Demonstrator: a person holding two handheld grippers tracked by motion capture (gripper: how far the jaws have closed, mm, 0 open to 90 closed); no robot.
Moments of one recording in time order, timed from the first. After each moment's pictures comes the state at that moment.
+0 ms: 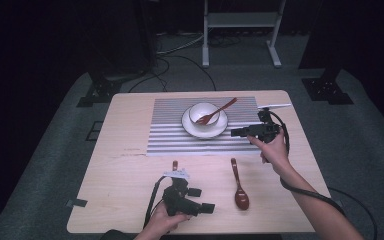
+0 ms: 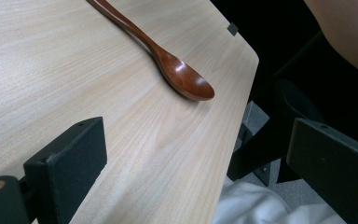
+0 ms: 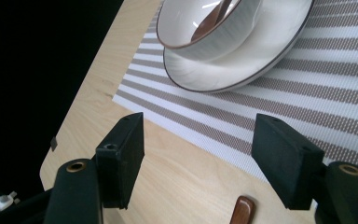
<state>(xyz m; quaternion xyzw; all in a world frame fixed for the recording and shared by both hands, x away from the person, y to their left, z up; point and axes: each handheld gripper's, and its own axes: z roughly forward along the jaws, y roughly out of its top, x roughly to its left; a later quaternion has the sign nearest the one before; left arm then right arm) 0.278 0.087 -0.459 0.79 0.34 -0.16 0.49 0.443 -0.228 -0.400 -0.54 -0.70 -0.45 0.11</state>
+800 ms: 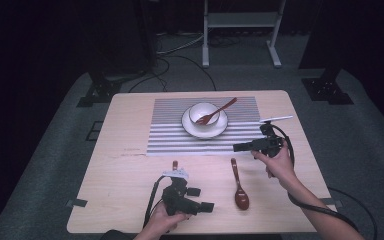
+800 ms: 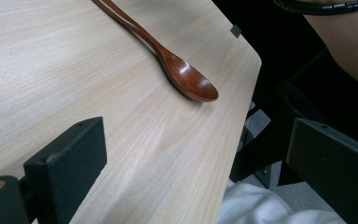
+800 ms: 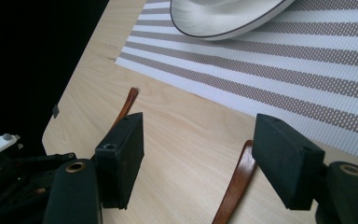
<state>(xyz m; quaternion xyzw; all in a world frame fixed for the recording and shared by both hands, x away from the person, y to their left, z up) 0.280 0.090 -0.460 0.79 0.34 -0.15 0.49 0.409 -0.233 -0.415 -0.52 -0.73 -0.43 0.13</state>
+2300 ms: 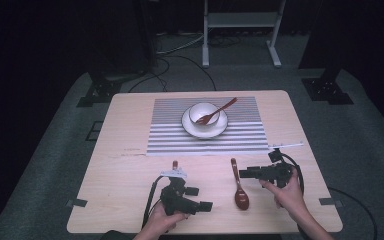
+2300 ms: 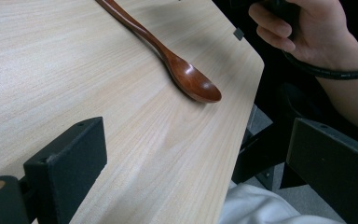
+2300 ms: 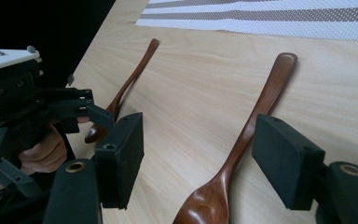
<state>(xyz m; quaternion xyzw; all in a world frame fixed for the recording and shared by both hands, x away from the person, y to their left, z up) 0.279 0.094 -0.459 0.78 0.35 -0.15 0.49 0.332 -0.246 -0.439 -0.49 -0.73 -0.46 0.13</state>
